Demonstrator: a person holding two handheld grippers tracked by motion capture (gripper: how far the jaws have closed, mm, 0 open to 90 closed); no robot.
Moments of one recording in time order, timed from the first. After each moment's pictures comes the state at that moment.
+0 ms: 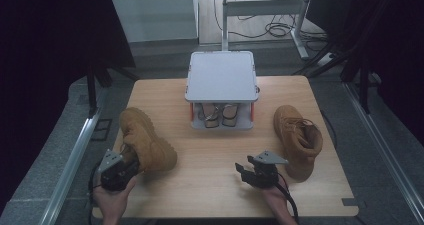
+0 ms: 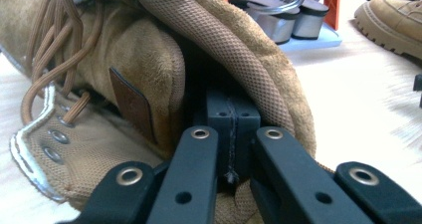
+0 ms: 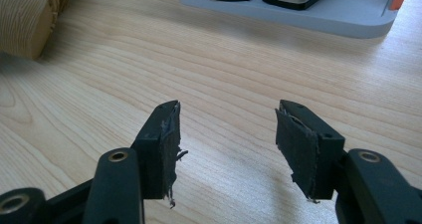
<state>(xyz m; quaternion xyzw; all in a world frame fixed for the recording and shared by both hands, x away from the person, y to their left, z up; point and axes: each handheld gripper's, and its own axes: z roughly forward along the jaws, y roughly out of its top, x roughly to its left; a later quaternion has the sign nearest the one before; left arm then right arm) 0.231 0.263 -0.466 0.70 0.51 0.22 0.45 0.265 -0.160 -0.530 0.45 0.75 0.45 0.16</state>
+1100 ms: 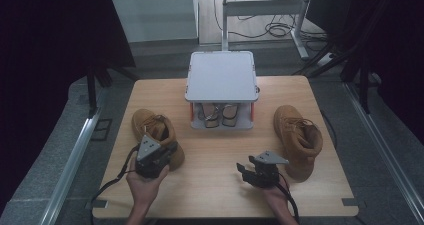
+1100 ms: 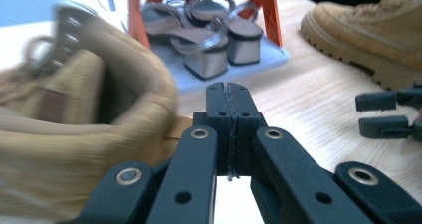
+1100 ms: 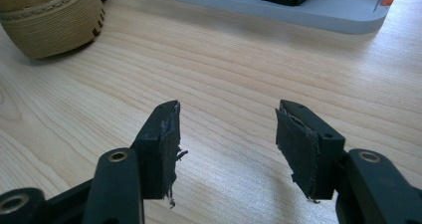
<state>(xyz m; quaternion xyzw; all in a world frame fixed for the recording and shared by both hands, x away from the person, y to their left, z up) 0.255 0.173 -0.454 0.73 0.45 0.22 0.46 0.266 -0.163 -0.532 0.45 0.76 0.45 0.17</state>
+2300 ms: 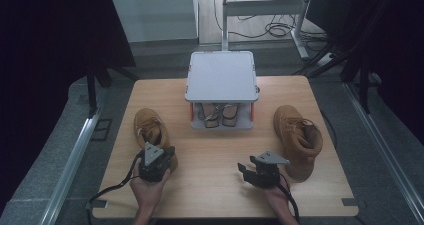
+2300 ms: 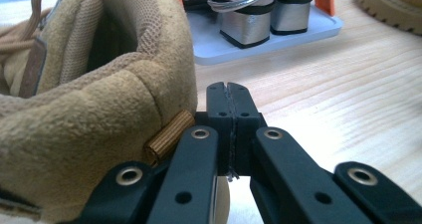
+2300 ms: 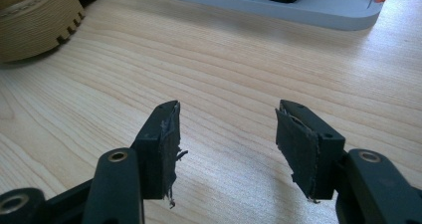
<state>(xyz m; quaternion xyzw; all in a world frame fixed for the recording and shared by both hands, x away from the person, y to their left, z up) 0.253 0.188 -0.486 0.72 0.48 0.25 0.42 0.267 -0.165 -0.534 0.45 0.75 0.44 0.17</state>
